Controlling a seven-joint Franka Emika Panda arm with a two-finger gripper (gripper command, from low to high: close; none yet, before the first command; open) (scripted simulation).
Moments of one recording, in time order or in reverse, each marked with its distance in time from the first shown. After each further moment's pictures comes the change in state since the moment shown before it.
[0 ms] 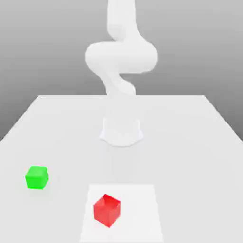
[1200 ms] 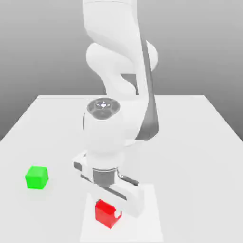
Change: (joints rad) arm -0.125 0.989 0.036 -0.277 -0.057 0.548 0.502
